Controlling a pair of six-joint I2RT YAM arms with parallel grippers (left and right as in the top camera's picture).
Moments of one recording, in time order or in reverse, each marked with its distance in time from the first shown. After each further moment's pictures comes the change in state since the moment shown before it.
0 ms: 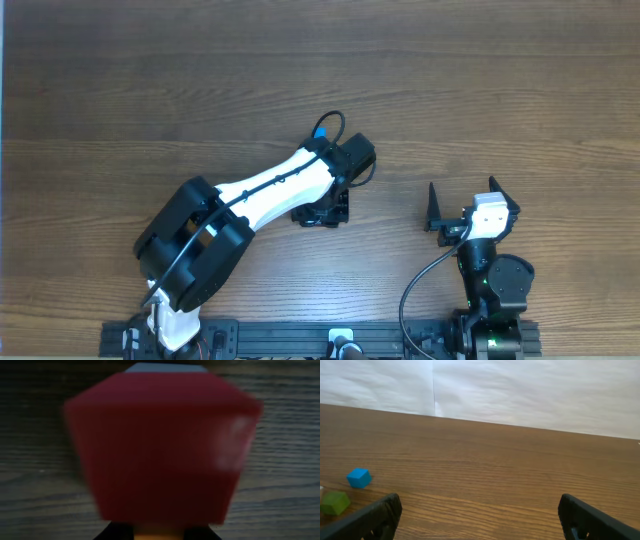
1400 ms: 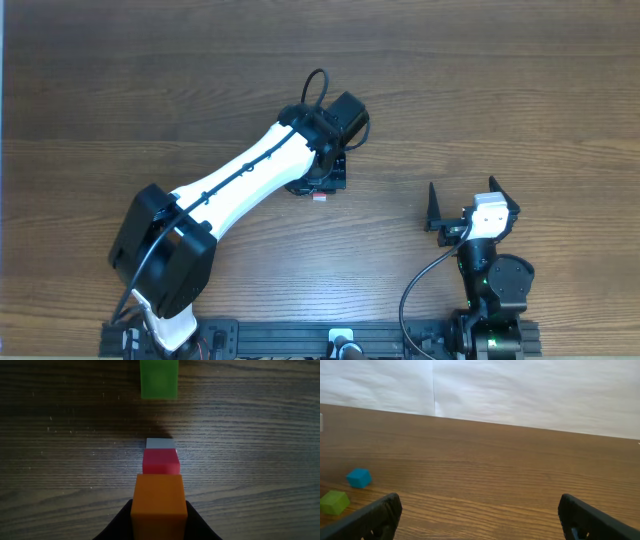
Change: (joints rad) left arm 0.084 -0.078 0.163 -0.079 -0.053 0.071; right arm 0.000 0.000 0.000 0.000 0.000 0.000
